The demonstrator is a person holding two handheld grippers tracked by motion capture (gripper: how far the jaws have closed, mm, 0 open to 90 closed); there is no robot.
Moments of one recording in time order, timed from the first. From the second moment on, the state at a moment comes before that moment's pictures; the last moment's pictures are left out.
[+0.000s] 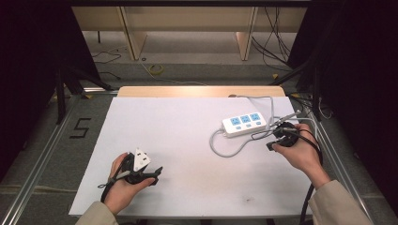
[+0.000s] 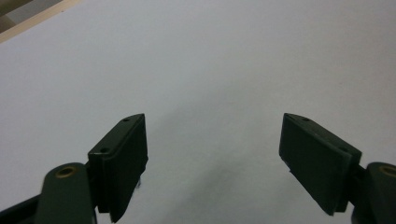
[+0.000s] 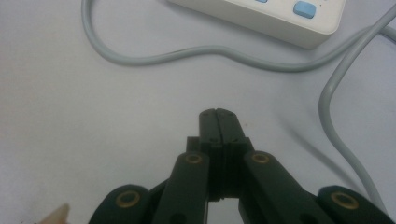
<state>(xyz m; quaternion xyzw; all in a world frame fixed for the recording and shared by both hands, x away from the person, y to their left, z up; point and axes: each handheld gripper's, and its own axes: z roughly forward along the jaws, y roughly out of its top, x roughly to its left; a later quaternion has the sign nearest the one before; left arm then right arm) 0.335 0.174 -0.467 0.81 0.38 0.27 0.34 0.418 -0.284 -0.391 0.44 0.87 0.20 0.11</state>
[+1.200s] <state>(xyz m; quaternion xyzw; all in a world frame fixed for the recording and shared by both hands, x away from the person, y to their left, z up) 0.335 0.174 -0.467 0.82 0.38 0.27 0.34 0.452 -0.280 -0.381 0.46 0.86 0.19 0.11</state>
